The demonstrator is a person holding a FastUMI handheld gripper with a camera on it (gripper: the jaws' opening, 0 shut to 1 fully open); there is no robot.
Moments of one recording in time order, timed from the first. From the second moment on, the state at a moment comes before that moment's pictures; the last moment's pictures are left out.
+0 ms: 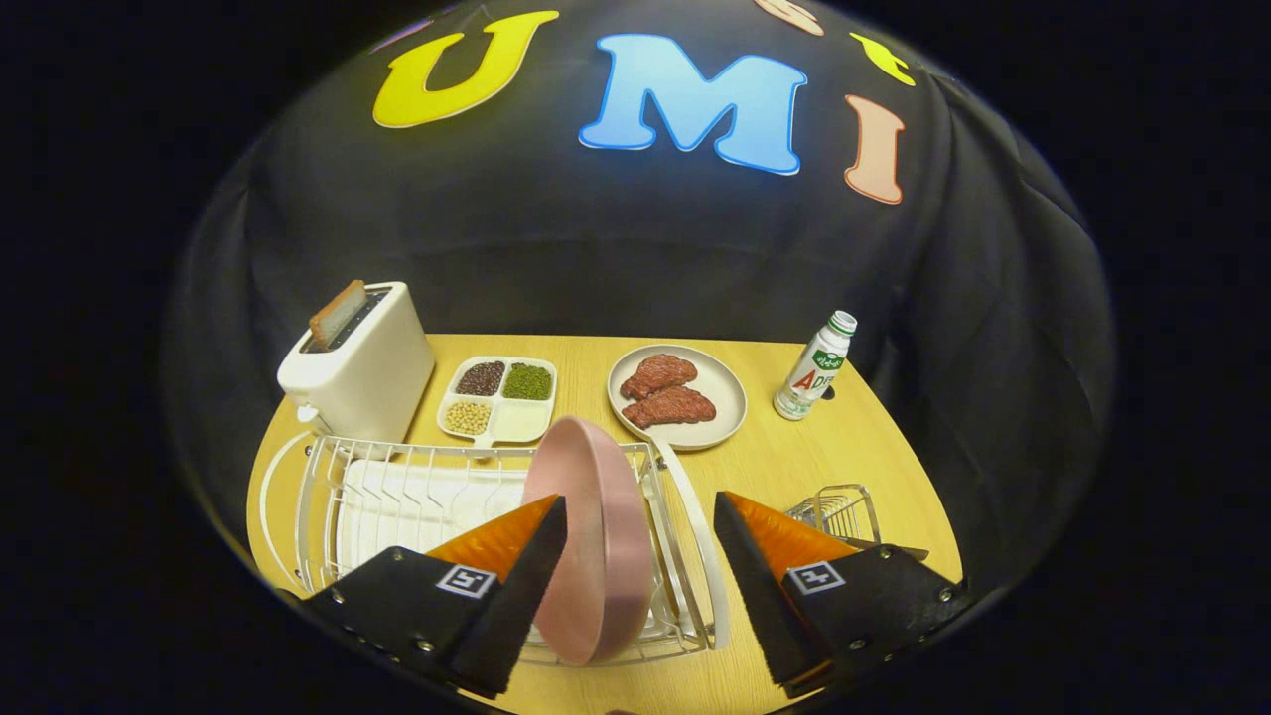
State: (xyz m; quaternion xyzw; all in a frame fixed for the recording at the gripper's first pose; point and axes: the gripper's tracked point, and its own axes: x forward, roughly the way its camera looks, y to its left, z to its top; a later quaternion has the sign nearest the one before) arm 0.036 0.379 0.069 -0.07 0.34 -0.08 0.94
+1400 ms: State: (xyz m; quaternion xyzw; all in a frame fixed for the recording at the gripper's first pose) arm 0.023 0.378 0.116 -0.13 0.31 -0.20 0.92
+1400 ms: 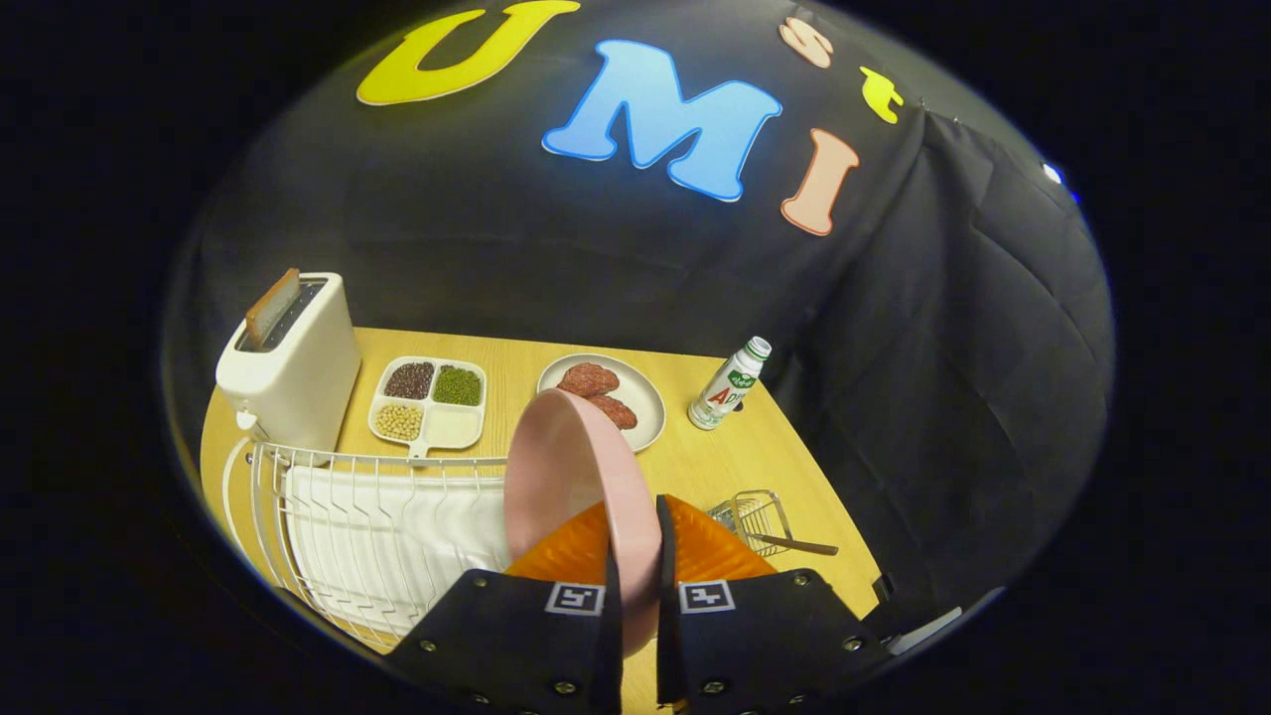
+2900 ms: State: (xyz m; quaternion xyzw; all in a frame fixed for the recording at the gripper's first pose) arm -0.146 0.230 0.033 0.11 0.42 0.11 0.89
